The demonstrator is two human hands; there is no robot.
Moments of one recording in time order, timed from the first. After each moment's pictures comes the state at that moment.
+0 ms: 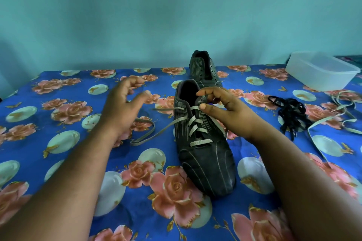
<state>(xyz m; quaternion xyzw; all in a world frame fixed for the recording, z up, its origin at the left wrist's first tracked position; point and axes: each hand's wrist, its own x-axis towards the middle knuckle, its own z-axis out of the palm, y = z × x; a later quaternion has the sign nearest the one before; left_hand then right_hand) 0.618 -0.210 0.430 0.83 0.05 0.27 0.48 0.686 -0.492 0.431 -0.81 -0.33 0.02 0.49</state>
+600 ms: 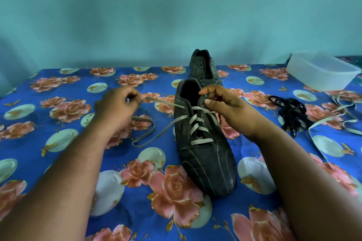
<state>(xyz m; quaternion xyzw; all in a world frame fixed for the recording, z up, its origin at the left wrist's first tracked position) 0.618 -0.193 0.427 0.91 0.12 0.21 0.34 0.692 -0.496 0.430 -0.77 -0.33 0.07 0.54</state>
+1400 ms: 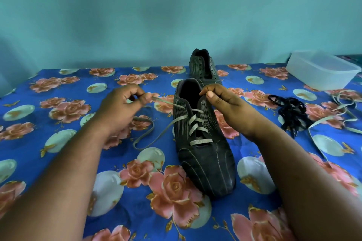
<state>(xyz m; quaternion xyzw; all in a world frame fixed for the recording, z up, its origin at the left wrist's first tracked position) 0.607 -0.207 0.439 0.89 0.03 0.19 0.42 0.685 -0.491 0.438 -0.77 -0.33 0.06 0.54</state>
